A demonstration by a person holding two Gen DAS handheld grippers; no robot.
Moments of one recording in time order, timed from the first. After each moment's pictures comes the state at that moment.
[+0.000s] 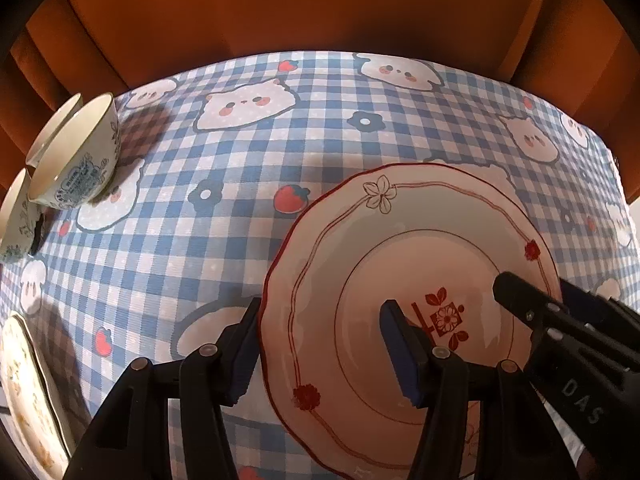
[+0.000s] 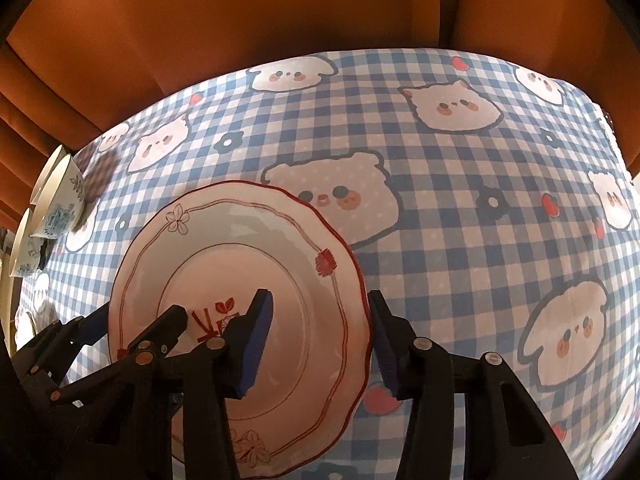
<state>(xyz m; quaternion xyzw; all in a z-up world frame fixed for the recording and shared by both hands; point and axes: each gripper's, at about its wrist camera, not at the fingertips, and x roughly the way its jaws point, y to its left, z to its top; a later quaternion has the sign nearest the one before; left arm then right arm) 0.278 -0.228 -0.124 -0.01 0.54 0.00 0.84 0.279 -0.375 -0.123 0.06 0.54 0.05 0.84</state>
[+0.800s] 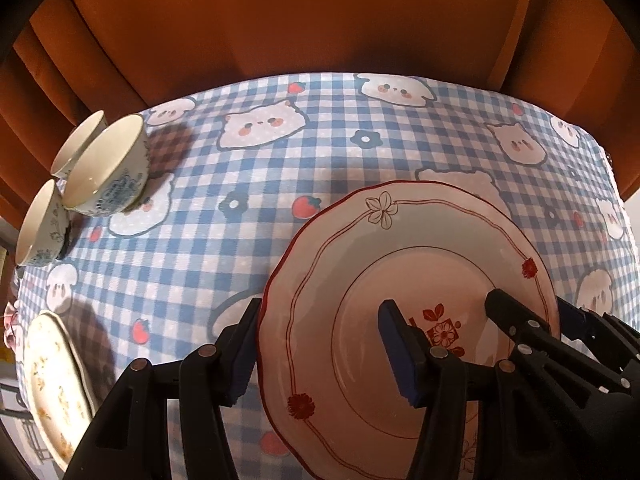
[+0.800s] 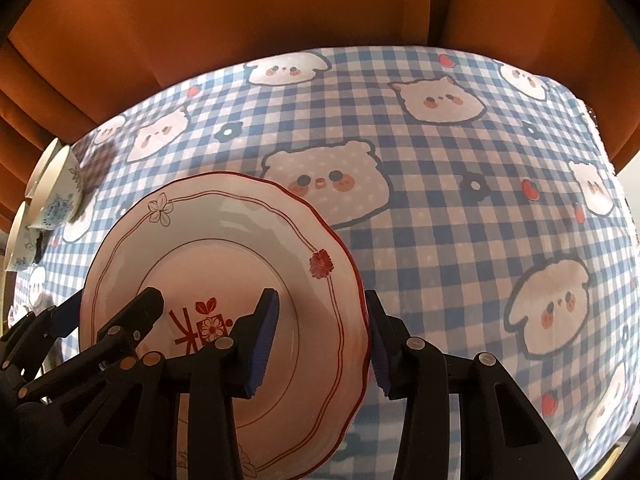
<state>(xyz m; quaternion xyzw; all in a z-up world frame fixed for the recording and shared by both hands) 0.251 -0.223 -0.093 0.02 0.52 0.01 0.85 0.255 -0.365 -0.107 0.06 0.55 0.02 0.83</state>
